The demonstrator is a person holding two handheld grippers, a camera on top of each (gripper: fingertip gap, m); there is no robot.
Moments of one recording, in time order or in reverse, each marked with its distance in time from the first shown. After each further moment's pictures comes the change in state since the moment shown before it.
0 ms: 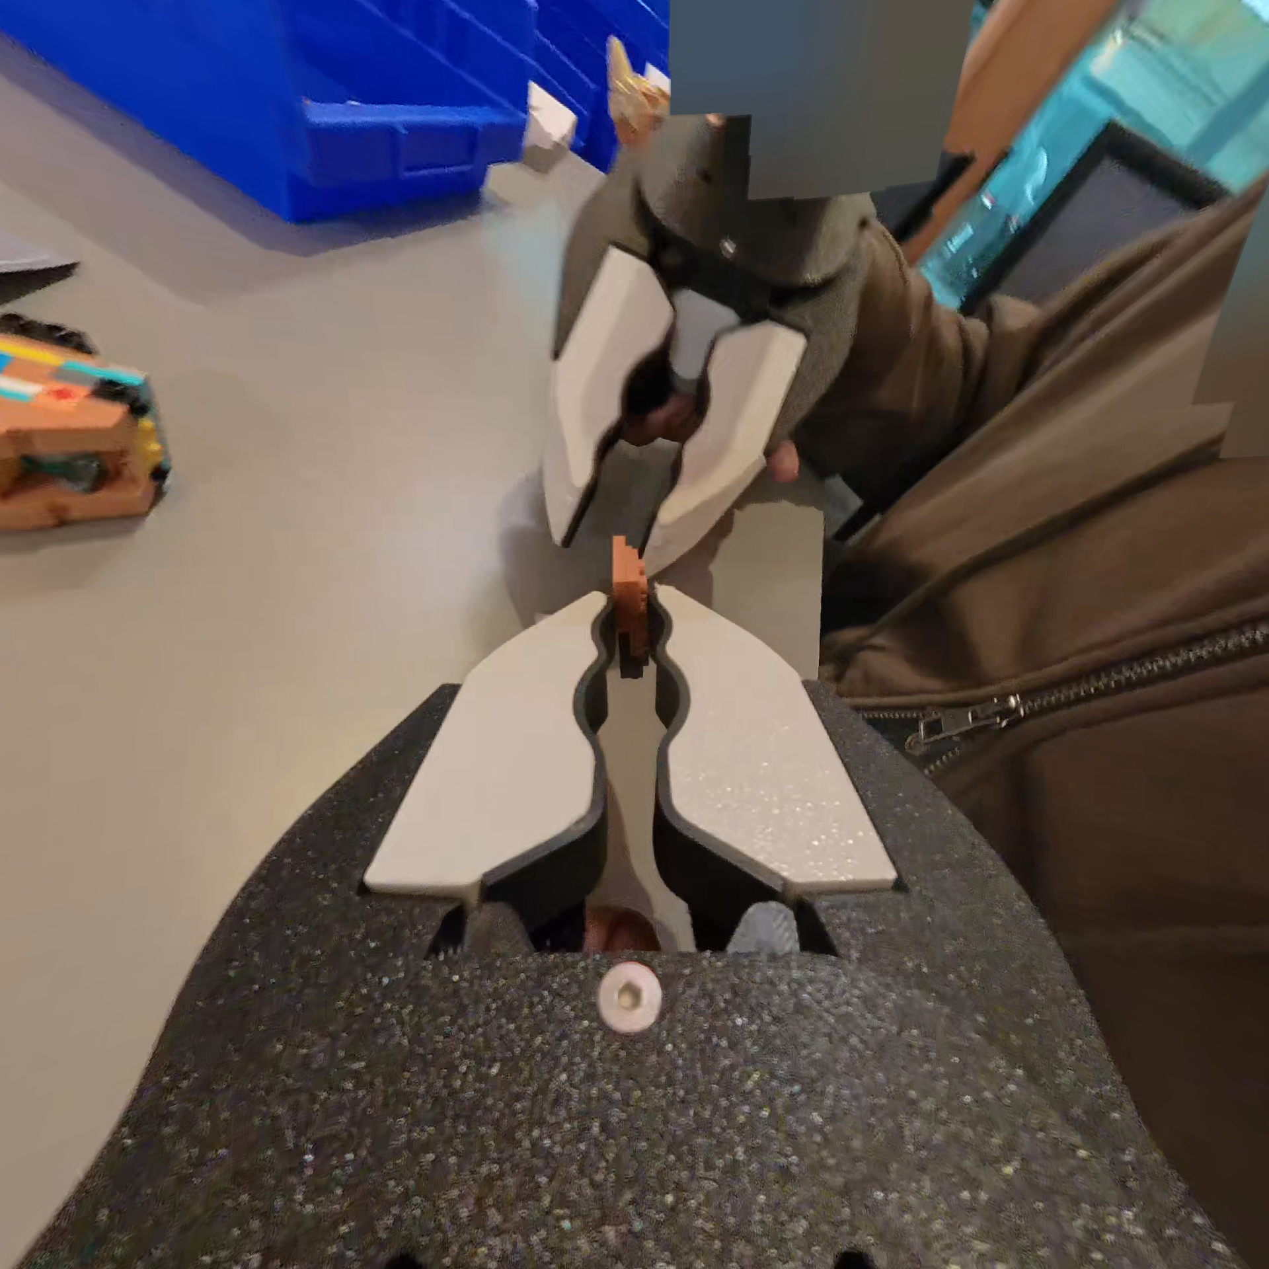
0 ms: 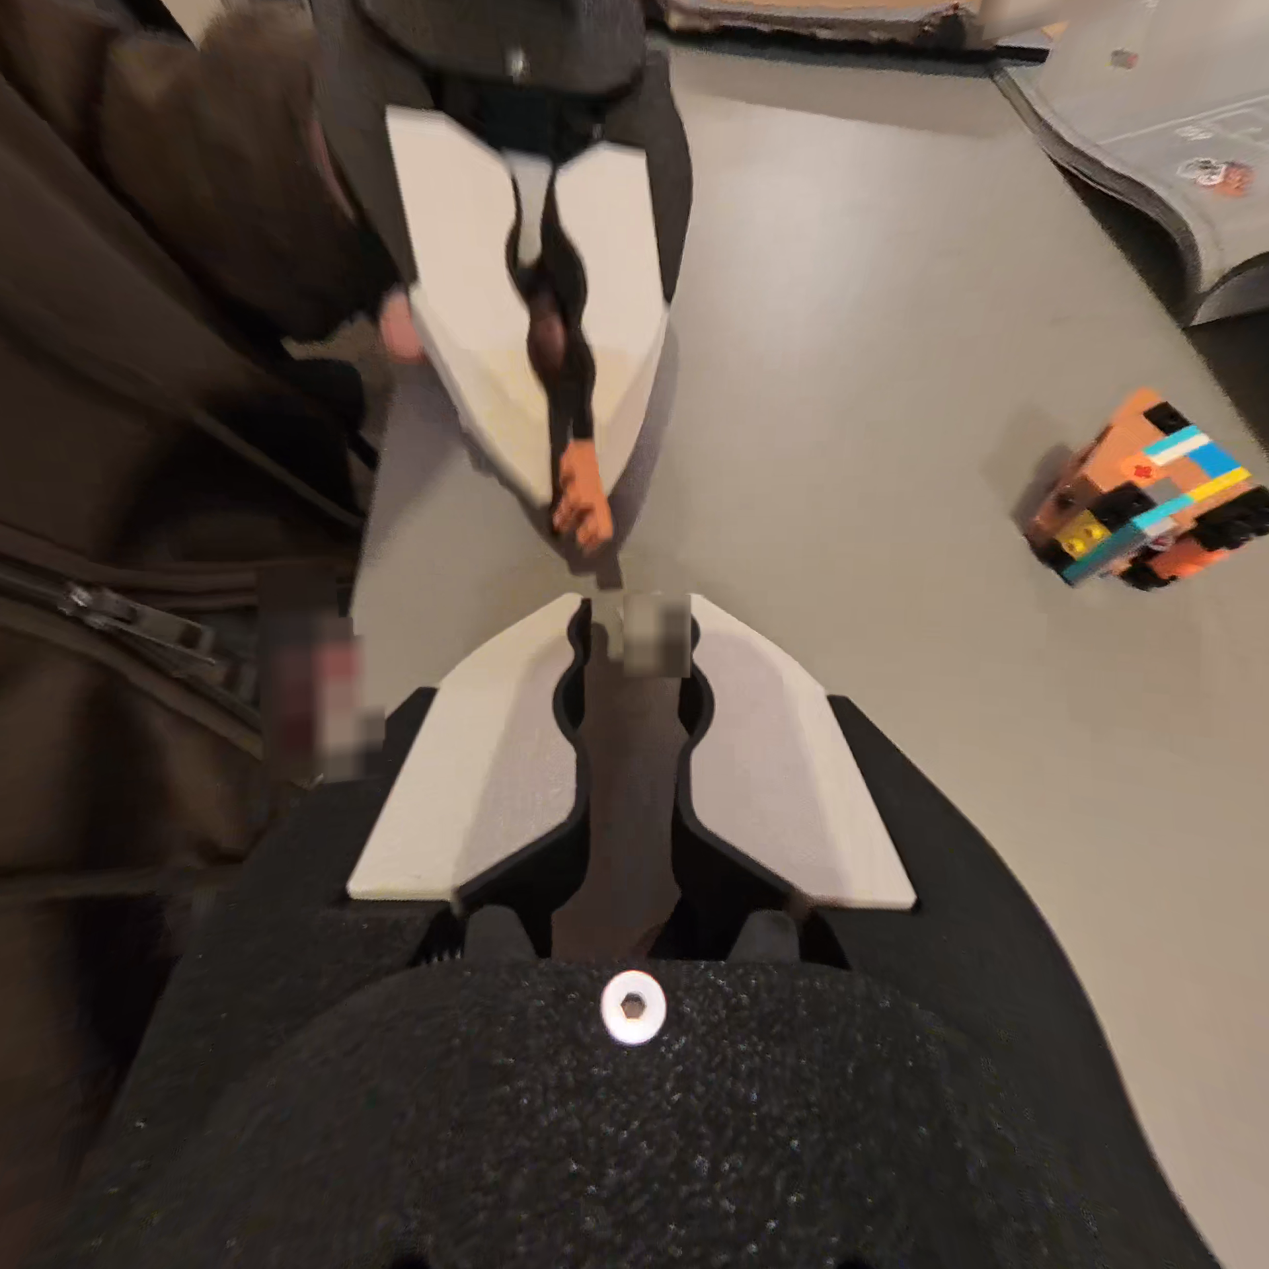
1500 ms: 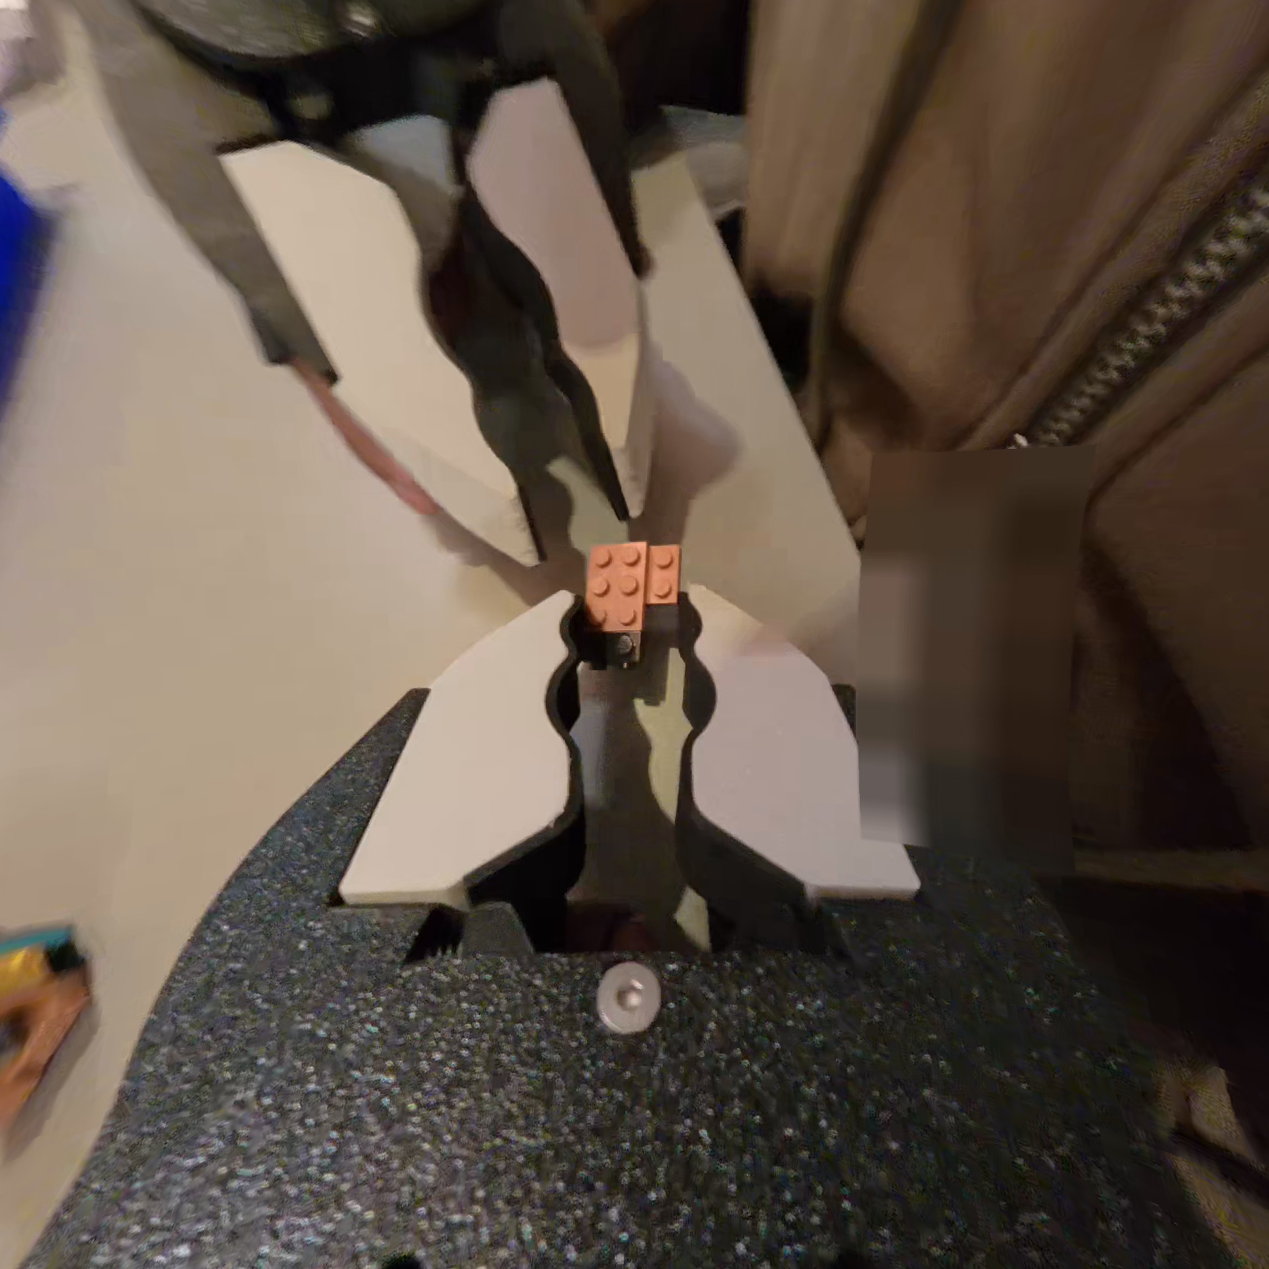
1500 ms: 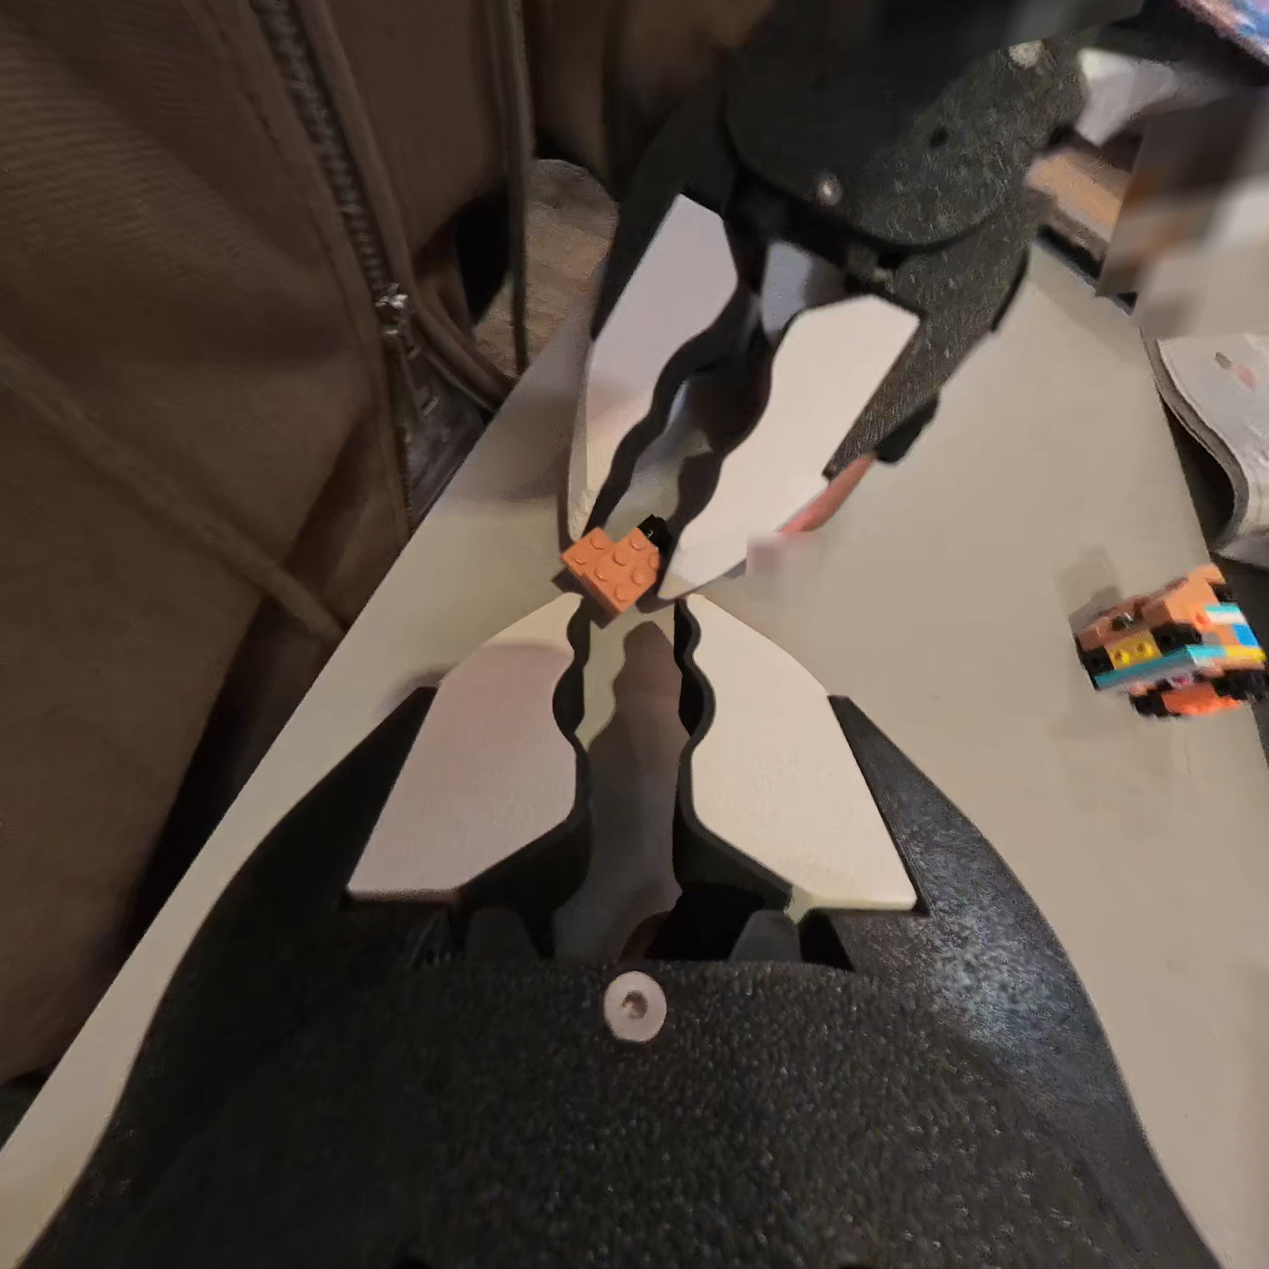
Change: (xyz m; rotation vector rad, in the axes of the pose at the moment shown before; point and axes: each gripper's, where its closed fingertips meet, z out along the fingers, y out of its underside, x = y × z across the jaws) left arm 0.028 0.036 0.059 -0.382 0.202 0.716; right arm -0.040 0.038 -0.027 0.066 -0.089 -0.459
